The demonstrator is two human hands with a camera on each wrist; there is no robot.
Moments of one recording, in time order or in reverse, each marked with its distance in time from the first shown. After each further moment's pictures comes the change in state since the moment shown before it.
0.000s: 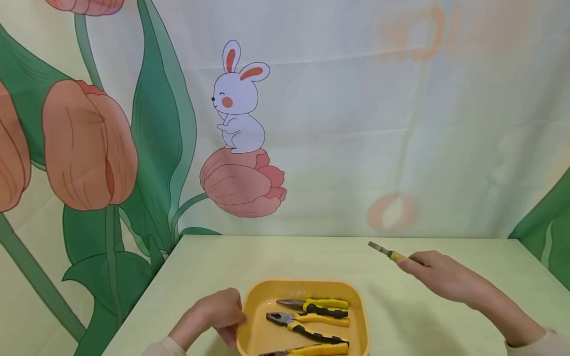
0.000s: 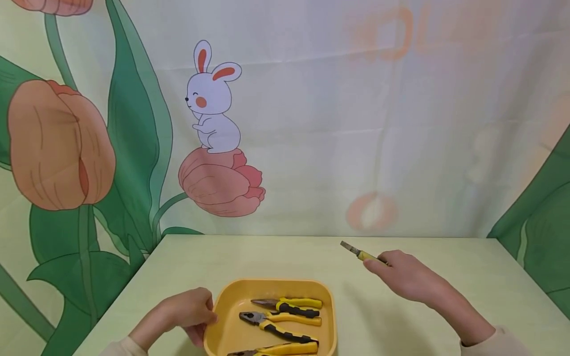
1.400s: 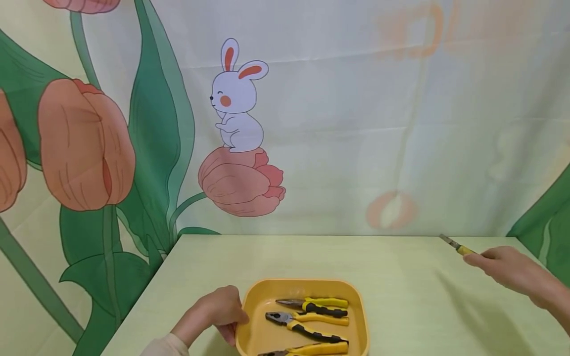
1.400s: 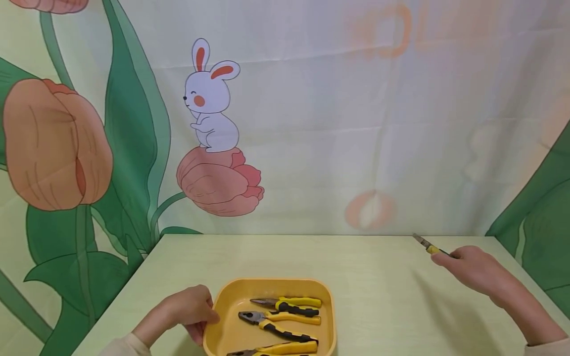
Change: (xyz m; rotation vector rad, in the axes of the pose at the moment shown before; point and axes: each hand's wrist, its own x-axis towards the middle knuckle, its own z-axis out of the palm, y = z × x) left_hand 0.003 0.004 -0.001 0.059 0.041 -0.014; right_hand -0.016 0.105 -0.062 -0.055 0.020 0.244
